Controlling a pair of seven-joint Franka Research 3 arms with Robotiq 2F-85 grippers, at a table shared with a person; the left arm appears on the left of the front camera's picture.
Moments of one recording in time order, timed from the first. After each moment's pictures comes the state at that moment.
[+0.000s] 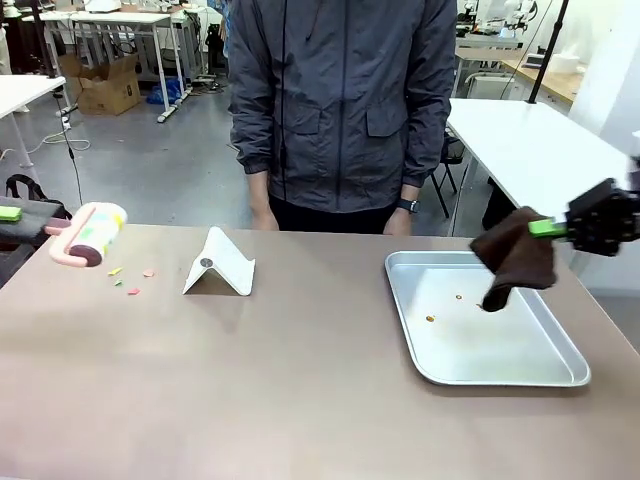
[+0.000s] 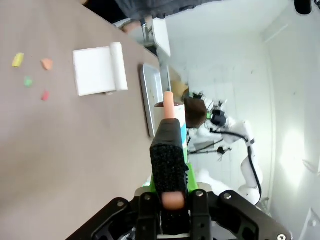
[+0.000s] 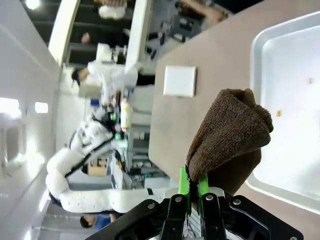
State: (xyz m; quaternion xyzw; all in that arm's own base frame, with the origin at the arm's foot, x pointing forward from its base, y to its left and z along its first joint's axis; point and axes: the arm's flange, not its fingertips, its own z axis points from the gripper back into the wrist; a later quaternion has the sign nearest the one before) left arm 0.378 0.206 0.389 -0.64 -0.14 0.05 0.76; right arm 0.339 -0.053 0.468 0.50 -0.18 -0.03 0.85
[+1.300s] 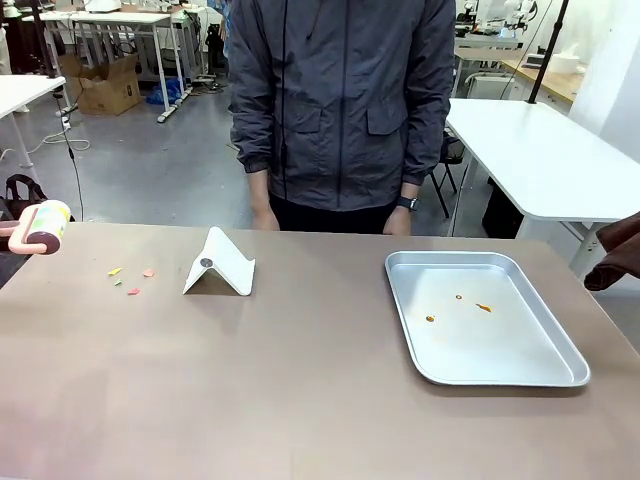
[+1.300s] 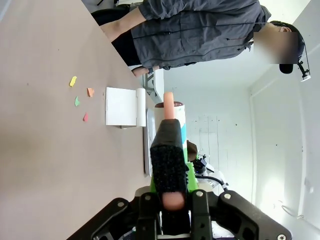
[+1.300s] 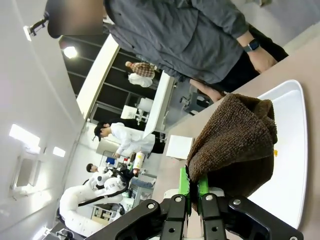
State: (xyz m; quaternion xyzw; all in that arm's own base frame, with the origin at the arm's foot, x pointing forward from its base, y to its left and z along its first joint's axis) left arm 0.363 0.276 0.340 -0.66 -0.18 0.17 0.71; right arm 0.297 -0.192 0.437 0.52 -0.35 -0.09 0.77
